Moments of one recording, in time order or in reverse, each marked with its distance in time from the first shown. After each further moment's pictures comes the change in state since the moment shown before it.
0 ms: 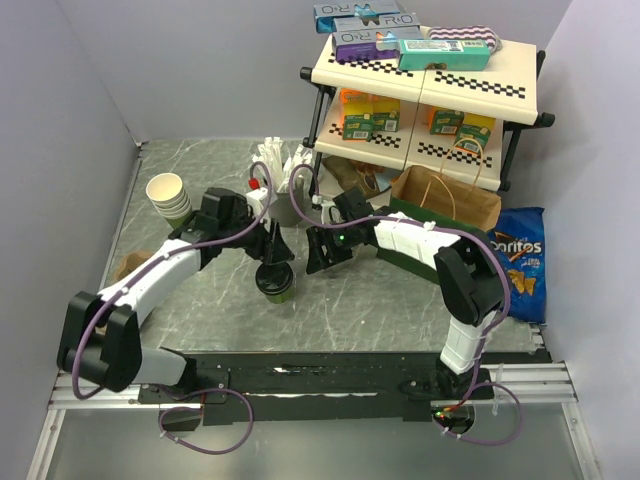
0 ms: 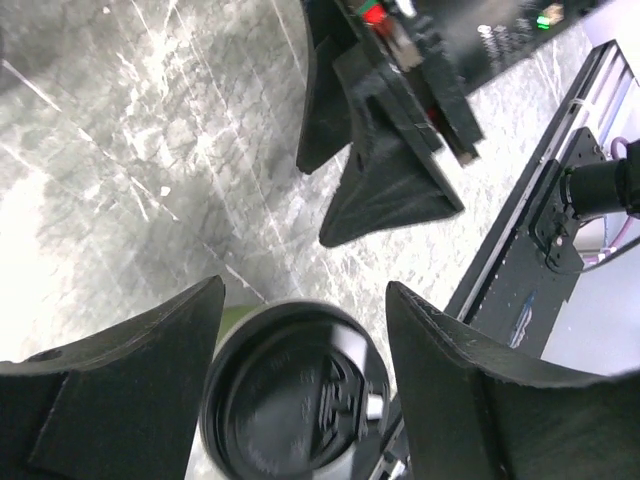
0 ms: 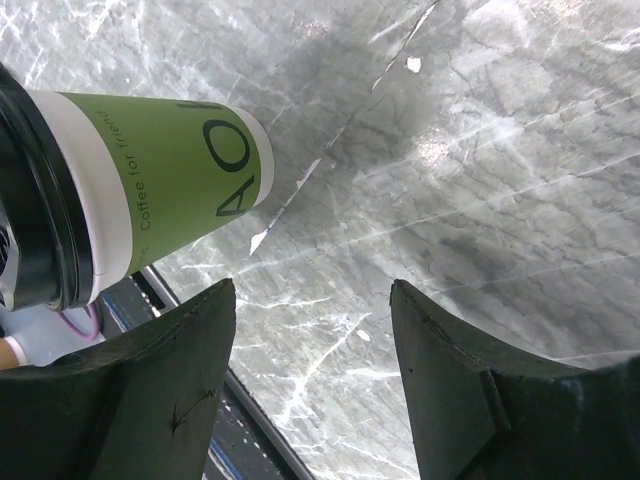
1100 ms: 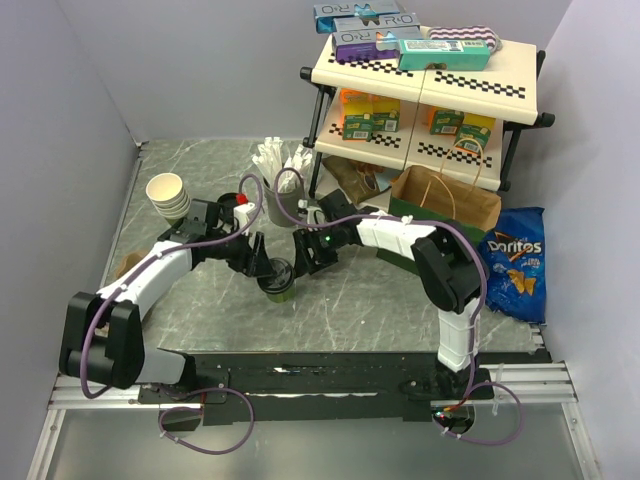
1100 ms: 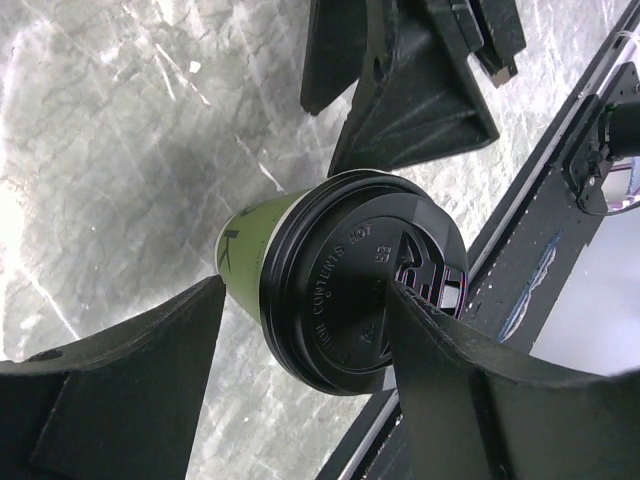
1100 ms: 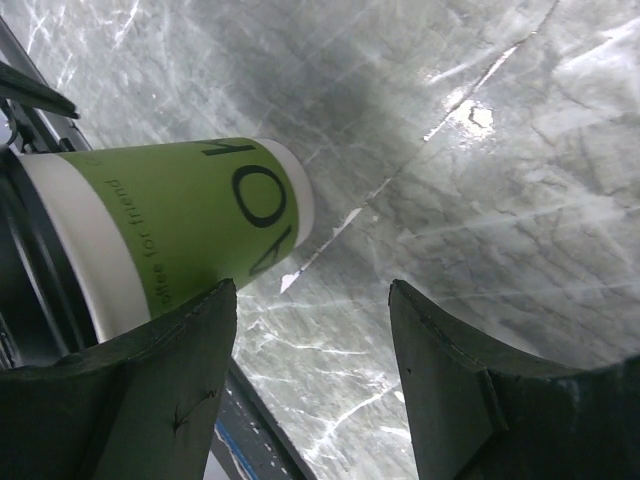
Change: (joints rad) left arm 0.125 -0.009 -0.057 -0.205 0.055 0.171; right arm 0.049 0.149 0.096 0.022 -0.076 0.060
